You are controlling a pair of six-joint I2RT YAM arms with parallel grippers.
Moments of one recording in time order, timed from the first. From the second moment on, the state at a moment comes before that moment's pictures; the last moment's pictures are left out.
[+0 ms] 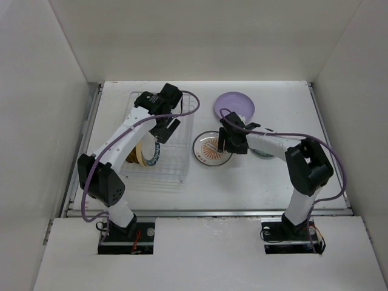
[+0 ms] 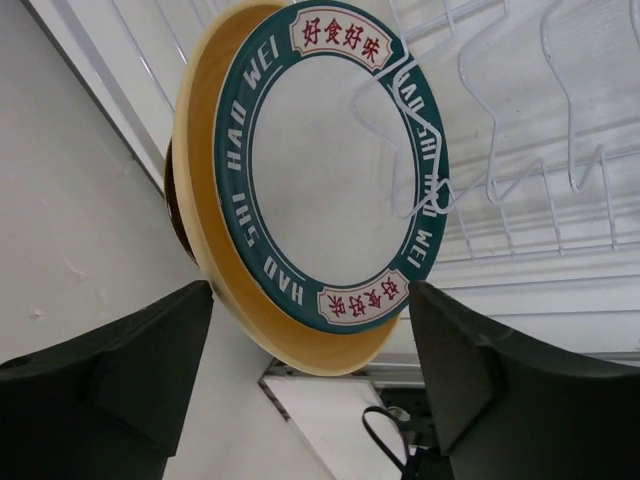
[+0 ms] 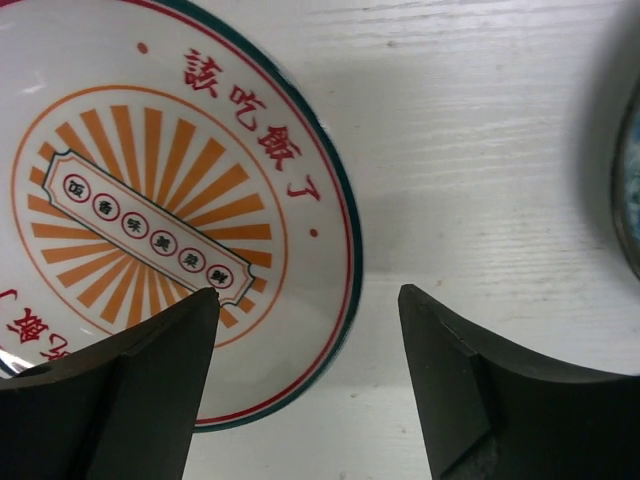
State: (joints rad) left arm -0.52 1.66 1.68 -1.28 -0.42 0.14; right arm 0.57 1.80 1.19 -0.50 0.21 0.62
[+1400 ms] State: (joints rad) left arm -0.45 1.77 1.61 -1.20 -0.53 0.13; right arm 0.57 1.44 1.11 -0.49 0.24 0.62
